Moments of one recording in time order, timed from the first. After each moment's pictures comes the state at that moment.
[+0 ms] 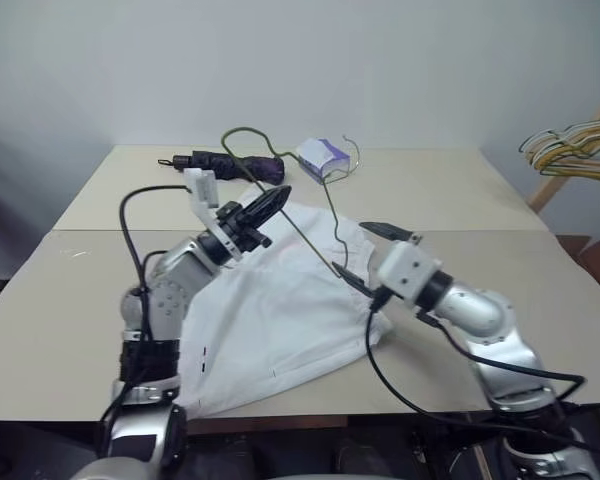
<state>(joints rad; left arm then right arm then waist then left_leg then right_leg) -0.54 0.32 0.18 -0.02 -0.87 0.63 -0.67 -0.23 -0.57 0.07 -0.47 0.09 0.28 0.67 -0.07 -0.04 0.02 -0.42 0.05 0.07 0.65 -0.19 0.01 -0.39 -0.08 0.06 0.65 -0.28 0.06</state>
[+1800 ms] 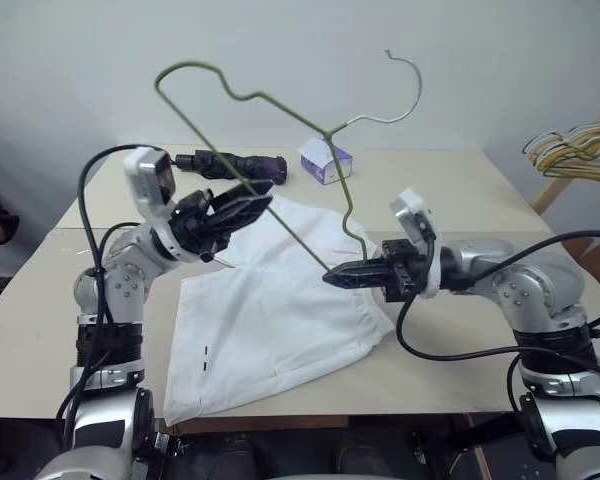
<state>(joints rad) -0.59 0.43 0.19 0.05 -0.90 0.62 -1.19 -0.61 -0.61 0.03 -0.19 0.84 1.03 1.05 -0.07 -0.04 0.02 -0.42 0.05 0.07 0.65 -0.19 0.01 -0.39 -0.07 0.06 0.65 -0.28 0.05</state>
